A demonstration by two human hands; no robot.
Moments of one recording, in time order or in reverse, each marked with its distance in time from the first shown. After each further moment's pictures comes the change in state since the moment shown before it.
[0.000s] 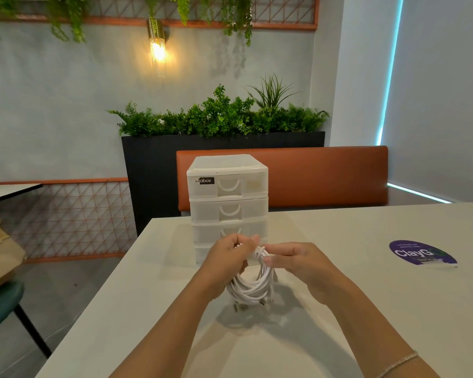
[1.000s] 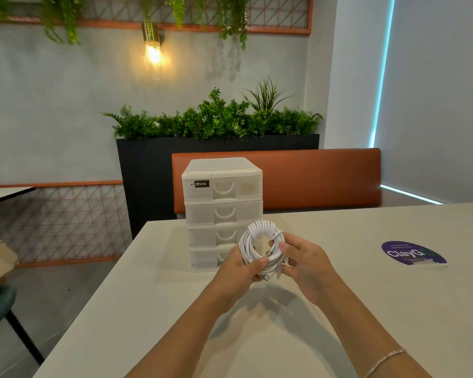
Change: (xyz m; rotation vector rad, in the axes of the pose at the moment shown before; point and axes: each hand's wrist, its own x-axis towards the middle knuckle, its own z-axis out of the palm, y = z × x) left_hand 0.004 -0.023 0.024 -0.112 -0.174 0.087; right_hand 0.006 0.015 -0.005 0.384 0.177 -0.053
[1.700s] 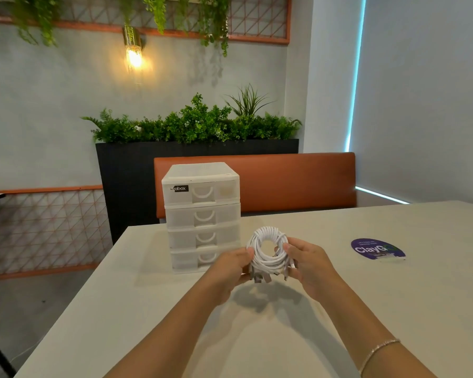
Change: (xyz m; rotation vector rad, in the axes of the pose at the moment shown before) left_hand 0.004 0.020 0.028 -0.040 0.030 -0.219; right_hand -0.020 -0.022 -0.028 -0.153 0.231 0.070
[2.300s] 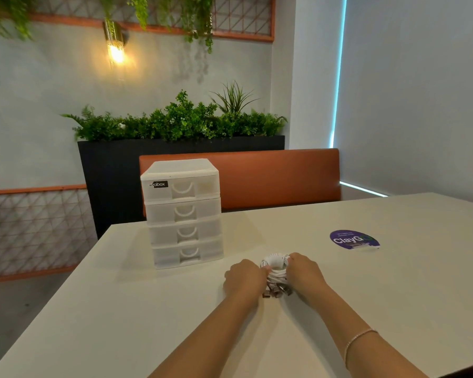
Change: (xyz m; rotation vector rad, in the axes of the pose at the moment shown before) left_hand 0.007 -0.022 0.077 0.722 0.287 -0.142; right_hand 0.026 0.043 -0.043 -1.136 0.139 0.076
